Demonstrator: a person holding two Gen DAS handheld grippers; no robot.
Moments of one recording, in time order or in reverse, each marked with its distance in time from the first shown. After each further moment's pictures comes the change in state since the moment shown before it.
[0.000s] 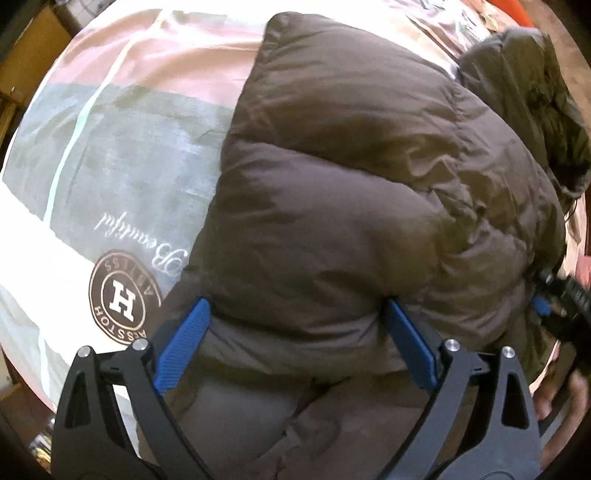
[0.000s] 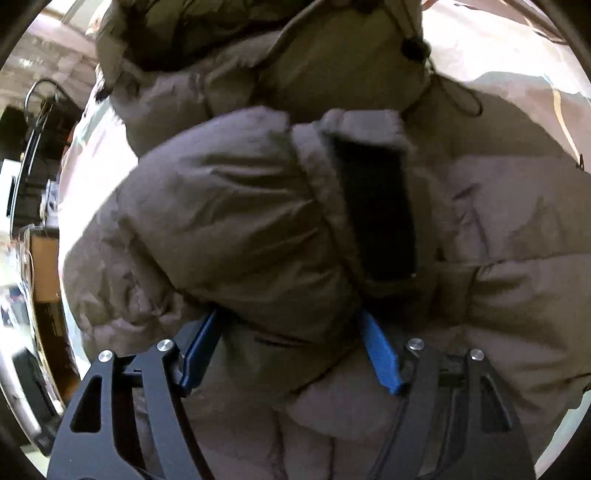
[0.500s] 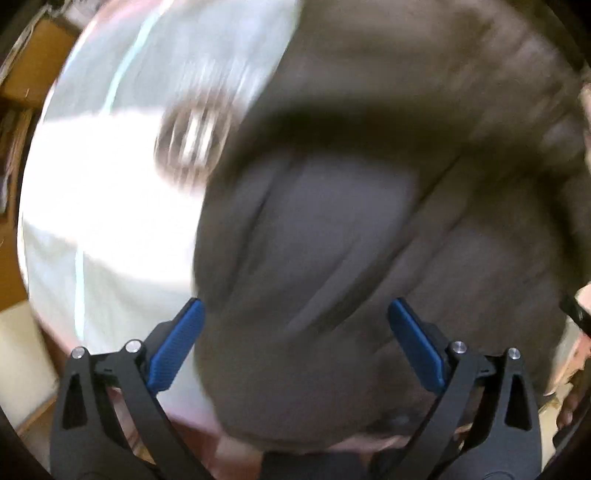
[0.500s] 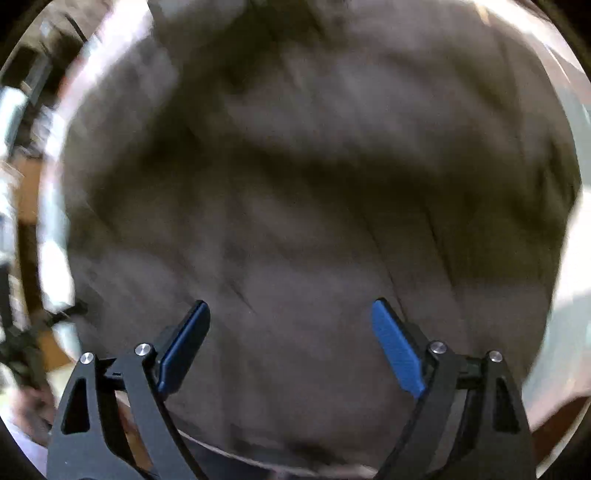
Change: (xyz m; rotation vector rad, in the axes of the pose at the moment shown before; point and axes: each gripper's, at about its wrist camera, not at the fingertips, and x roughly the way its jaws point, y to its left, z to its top) left arm 0.007 0.060 -0.133 0.106 0.184 0.176; right arm -0.033 -0.068 -0.179 -0.143 0.192 -0.160
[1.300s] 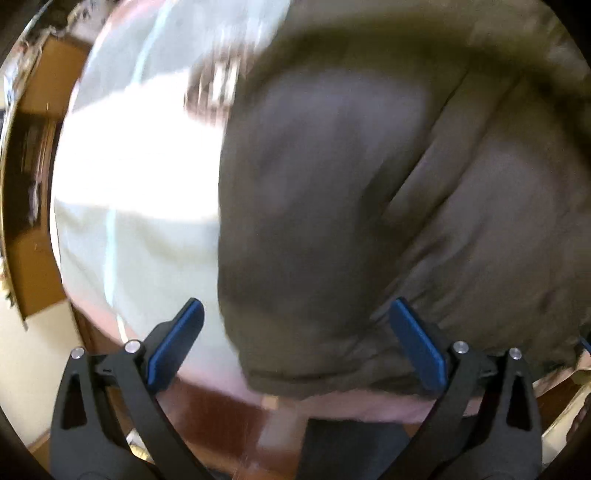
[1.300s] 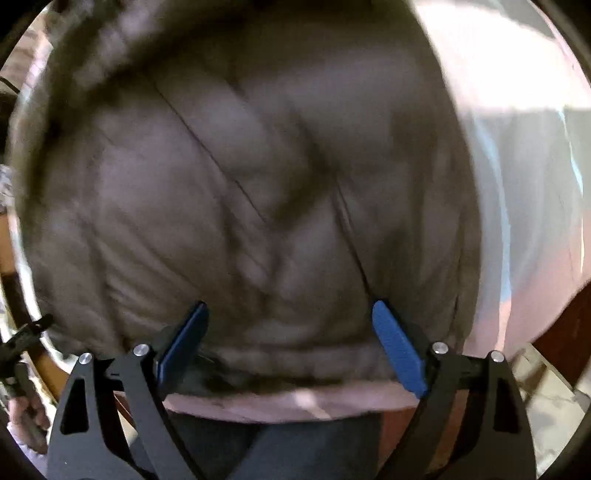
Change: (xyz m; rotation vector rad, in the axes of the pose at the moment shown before) left arm -0.027 -0.019 -0.055 0.086 -0.073 0.121; right arm -0.027 -0.094 -0.055 0.274 -0.019 0.024
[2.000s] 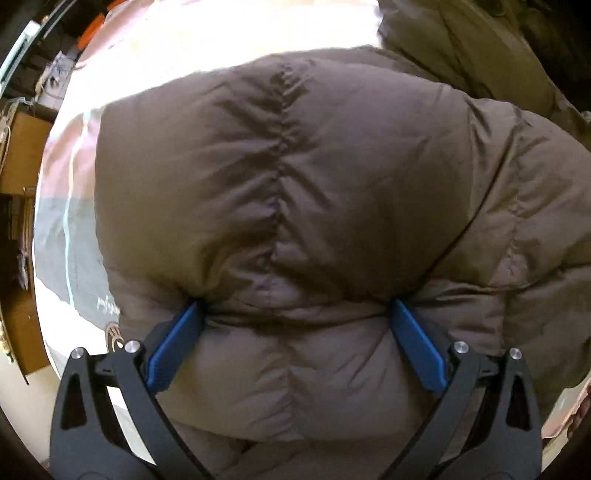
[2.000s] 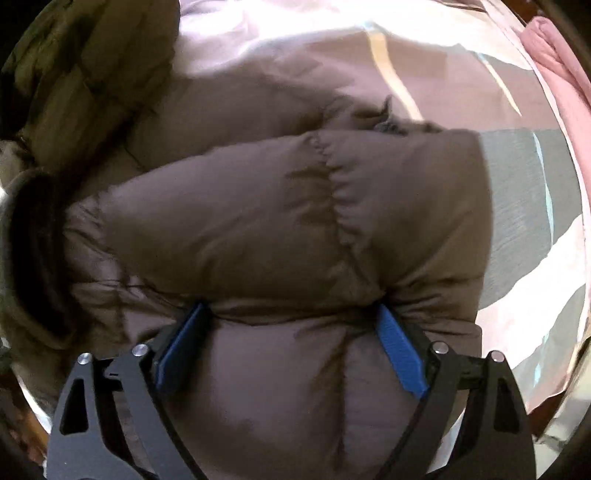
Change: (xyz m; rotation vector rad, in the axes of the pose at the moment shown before) left arm -0.005 -0.133 0.243 0.018 -0.085 -0.033; right arm 0.010 0.064 0.259 -0.027 -0.170 -0.112
